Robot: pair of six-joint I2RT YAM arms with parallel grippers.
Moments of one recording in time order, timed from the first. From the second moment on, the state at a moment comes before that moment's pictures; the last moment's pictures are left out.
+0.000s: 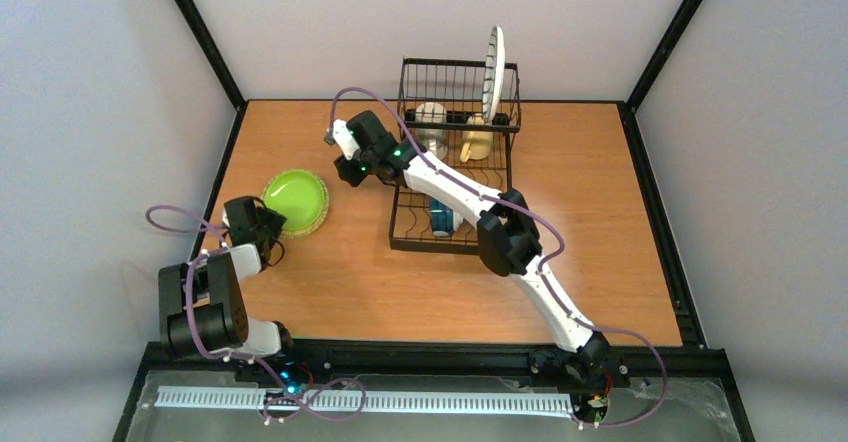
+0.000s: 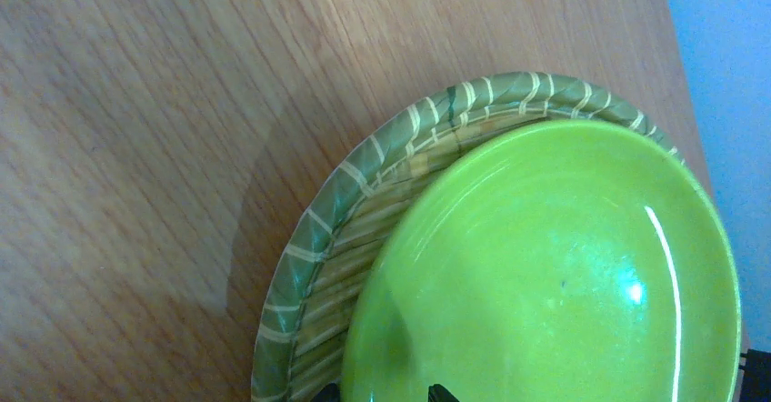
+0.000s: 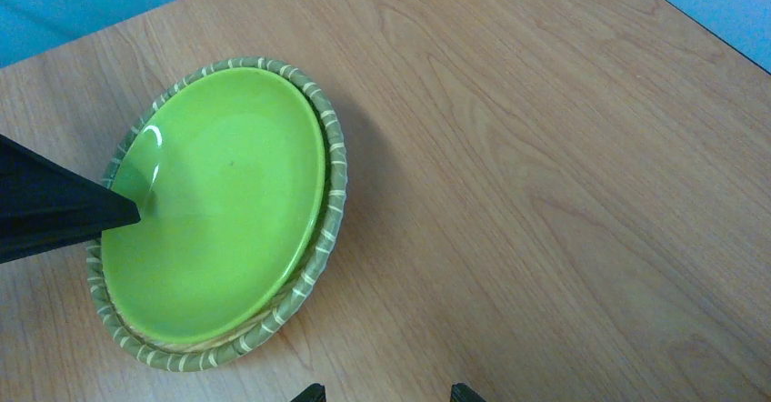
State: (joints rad) left arm 0.28 1.39 0.43 0.23 0.06 -0.95; right arm 0.85 2.46 2.31 -0.50 -0.17 -0.09
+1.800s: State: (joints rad) left arm 0.28 1.44 0.31 0.55 0.14 -1.03; right arm 0.85 2.47 2.29 -0.47 -0.12 -0.11
